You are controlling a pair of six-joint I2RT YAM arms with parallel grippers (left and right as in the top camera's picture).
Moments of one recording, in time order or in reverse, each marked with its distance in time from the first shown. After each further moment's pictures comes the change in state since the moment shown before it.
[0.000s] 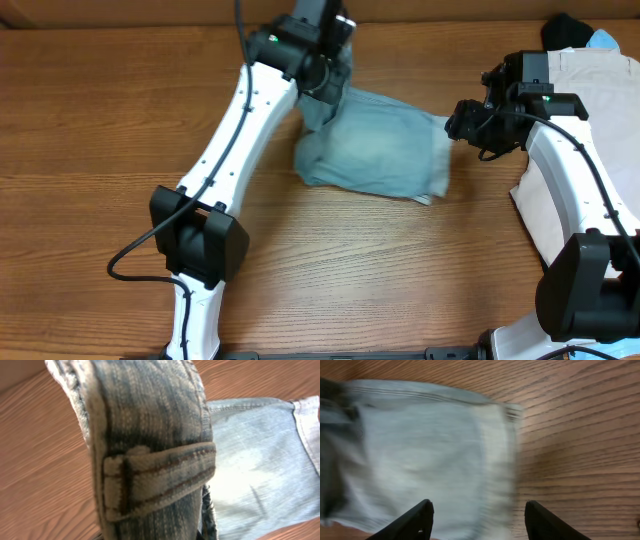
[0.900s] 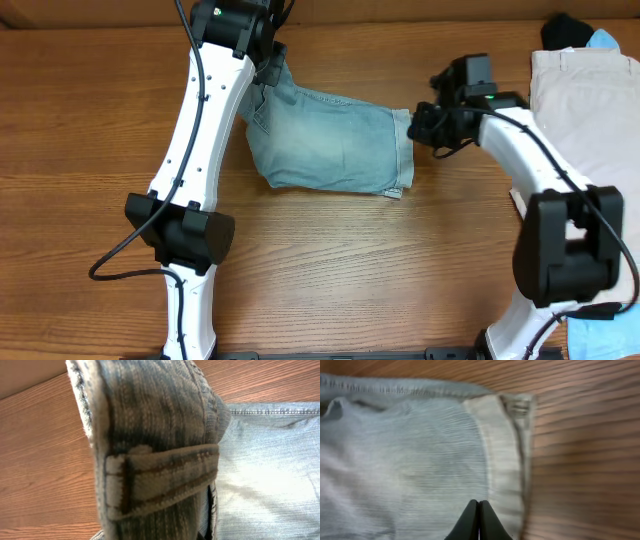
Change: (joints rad) left arm 0.139 0.045 0.277 -0.350 -0.308 -0.044; right arm 0.152 0.190 0.000 0.184 -0.140 0.083
